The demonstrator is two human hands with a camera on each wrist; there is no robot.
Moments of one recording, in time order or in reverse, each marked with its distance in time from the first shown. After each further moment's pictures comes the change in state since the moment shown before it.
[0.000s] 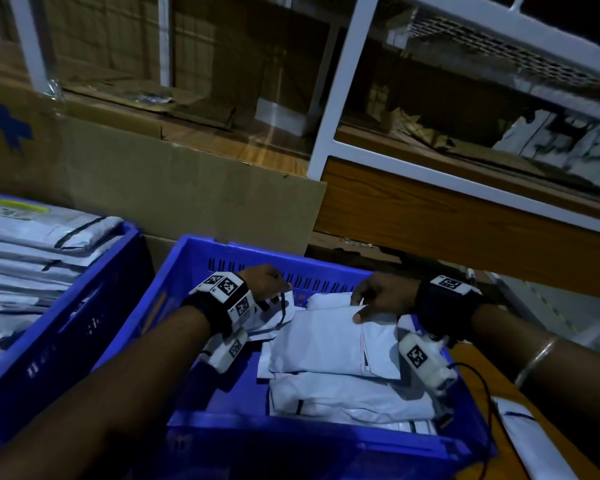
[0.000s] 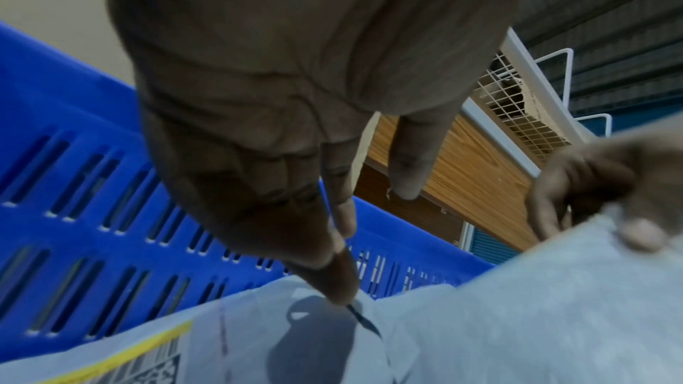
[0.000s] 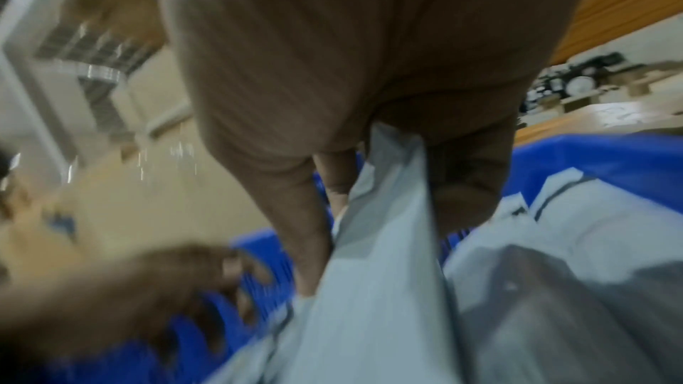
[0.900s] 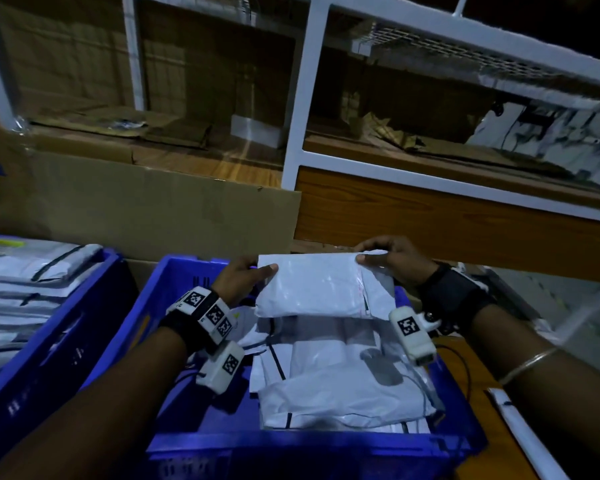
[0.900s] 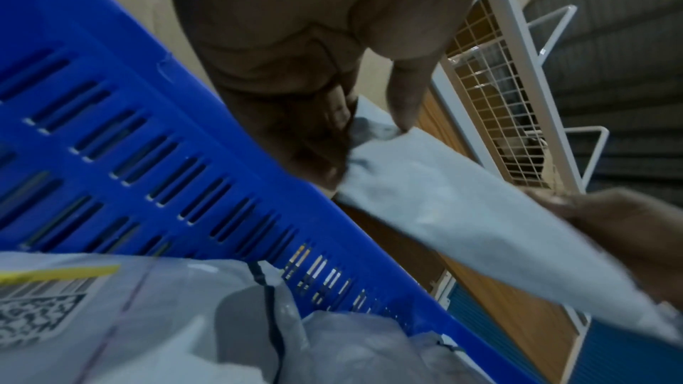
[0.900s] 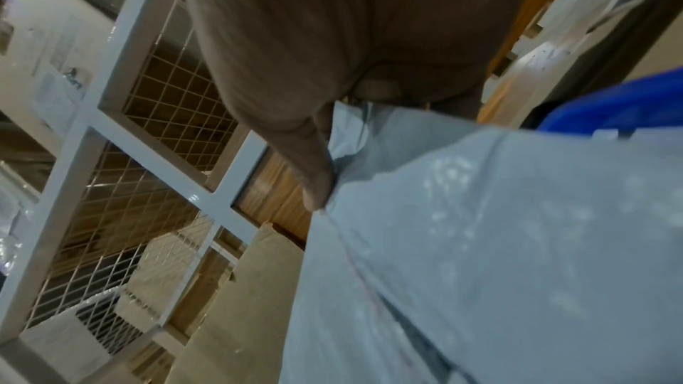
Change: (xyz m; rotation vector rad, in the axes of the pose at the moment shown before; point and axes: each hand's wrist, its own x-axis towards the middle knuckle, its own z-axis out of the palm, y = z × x) left_hand 0.002 0.007 -0.002 -0.538 0.209 0.236; right_hand -0.023 0.017 -0.029 0.817 0.556 -0.052
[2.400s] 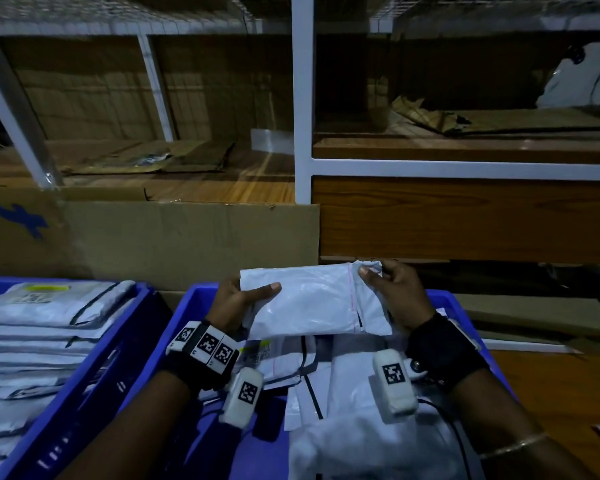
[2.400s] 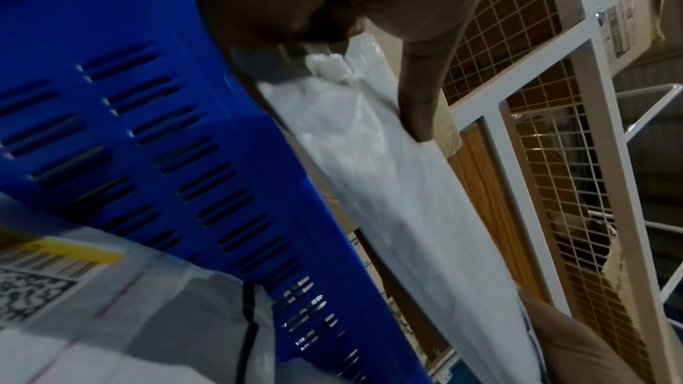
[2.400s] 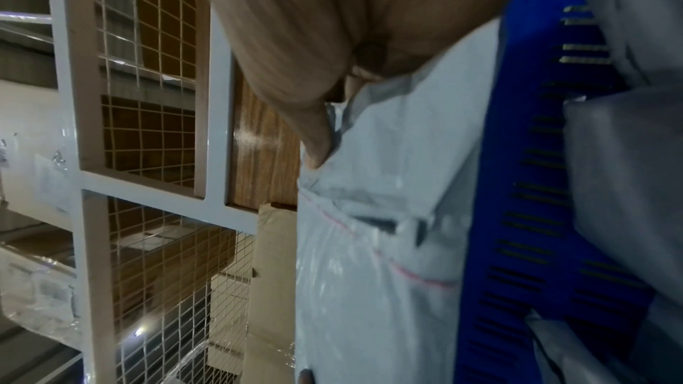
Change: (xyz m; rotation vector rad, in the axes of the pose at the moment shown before) left_hand -0.001 0.008 -0.019 -0.340 0.162 0.003; right_hand 0.046 0.058 0.070 0.498 0.138 -0.176
